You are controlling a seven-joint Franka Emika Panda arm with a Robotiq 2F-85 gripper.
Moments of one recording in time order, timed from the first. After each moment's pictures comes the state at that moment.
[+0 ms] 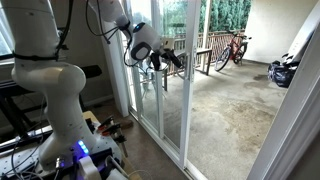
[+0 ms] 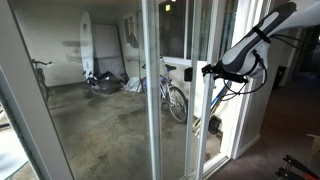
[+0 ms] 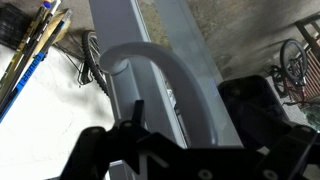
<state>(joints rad) 0.52 0.11 -0.42 -2.45 0.67 3.46 -0.01</state>
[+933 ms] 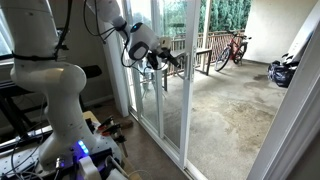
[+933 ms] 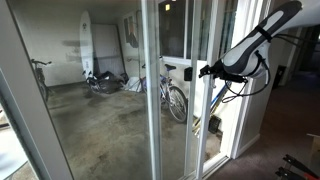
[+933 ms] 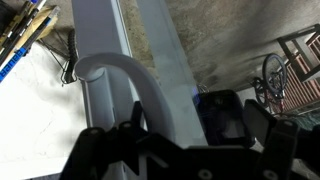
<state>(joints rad) 0.56 0.09 -0.42 -2.47 0.61 3.46 -0.02</state>
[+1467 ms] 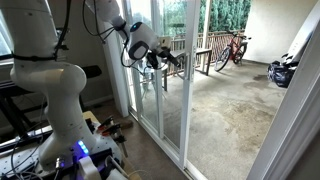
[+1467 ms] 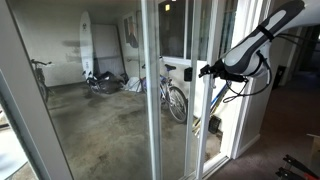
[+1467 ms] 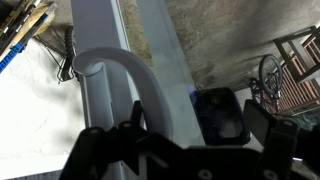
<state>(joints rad) 0.56 0.08 -0.43 -2.47 0.59 3.46 -0.02</state>
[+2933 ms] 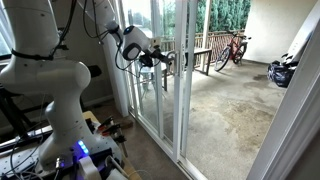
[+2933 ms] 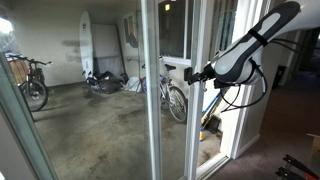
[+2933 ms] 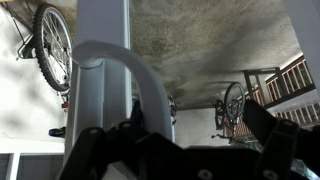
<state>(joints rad) 0.95 0.18 -0.63 -2.42 0.70 3.47 -0.23</state>
